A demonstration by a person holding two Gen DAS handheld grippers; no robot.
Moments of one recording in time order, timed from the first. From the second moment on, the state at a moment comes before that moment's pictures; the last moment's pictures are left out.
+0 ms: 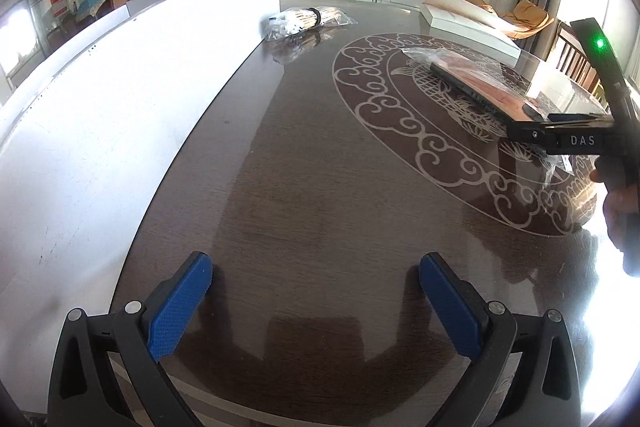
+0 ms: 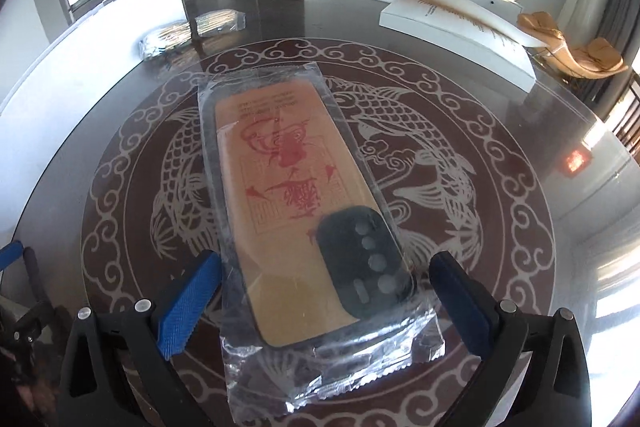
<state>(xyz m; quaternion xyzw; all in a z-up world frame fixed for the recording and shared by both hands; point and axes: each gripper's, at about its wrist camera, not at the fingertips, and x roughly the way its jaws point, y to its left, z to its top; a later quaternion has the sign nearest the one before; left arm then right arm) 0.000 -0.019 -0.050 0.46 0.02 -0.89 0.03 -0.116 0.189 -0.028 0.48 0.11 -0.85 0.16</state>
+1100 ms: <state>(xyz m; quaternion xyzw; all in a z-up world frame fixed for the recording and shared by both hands) 0.000 -0.017 -0.050 0.46 0.02 -0.89 0.03 0.006 0.292 -0.019 0.45 0.01 -0.89 0.04</state>
